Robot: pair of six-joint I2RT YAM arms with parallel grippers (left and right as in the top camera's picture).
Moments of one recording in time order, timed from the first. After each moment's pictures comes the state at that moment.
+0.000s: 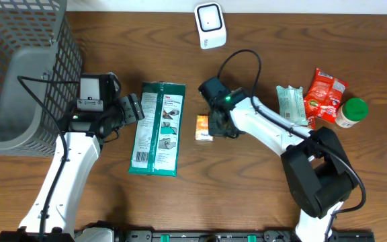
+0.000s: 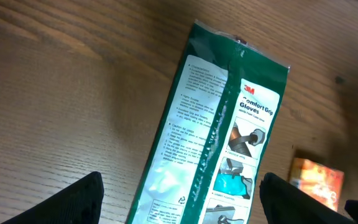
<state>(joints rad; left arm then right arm) -0.05 1.35 0.96 -0.61 0.12 -0.38 0.59 1.96 1.31 -0.80 0.09 0.62</state>
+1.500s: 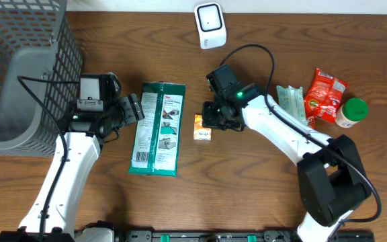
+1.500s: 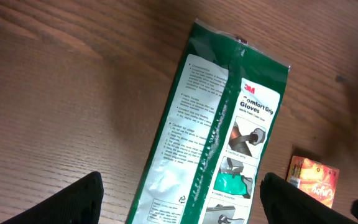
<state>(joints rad) -0.05 1.35 0.96 -0.62 0.12 -0.38 0.56 1.88 1.31 -0.70 -0.20 0.60</state>
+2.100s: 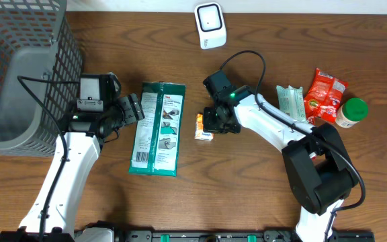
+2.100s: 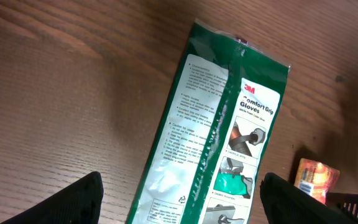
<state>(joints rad) -0.05 1.35 0.96 -0.62 0.12 -0.38 0.56 1.97 1.31 -0.71 -0.15 0.60</state>
